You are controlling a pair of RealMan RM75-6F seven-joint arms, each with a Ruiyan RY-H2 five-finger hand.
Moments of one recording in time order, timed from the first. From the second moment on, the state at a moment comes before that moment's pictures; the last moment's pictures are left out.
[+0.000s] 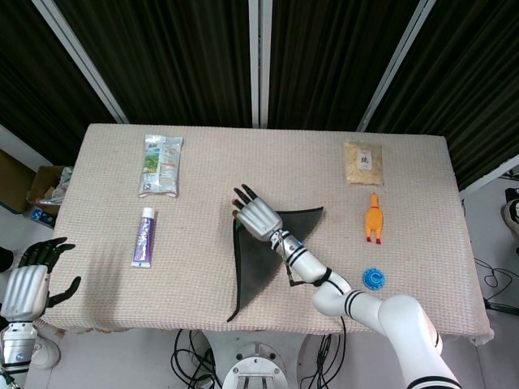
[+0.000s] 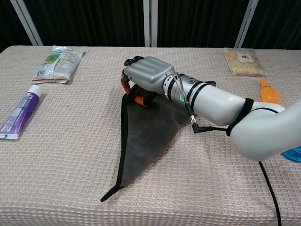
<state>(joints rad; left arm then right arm) -0.02 -1.24 -0.02 -1.54 1.50 1.53 -0.08 1.04 -2.08 0.22 -0.70 -1.47 0.84 -0.13</state>
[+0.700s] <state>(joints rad) -0.02 -1.24 -0.02 -1.54 1.52 1.54 -0.08 0.78 -1.63 0.17 -1.17 -1.38 0.99 -0.14</state>
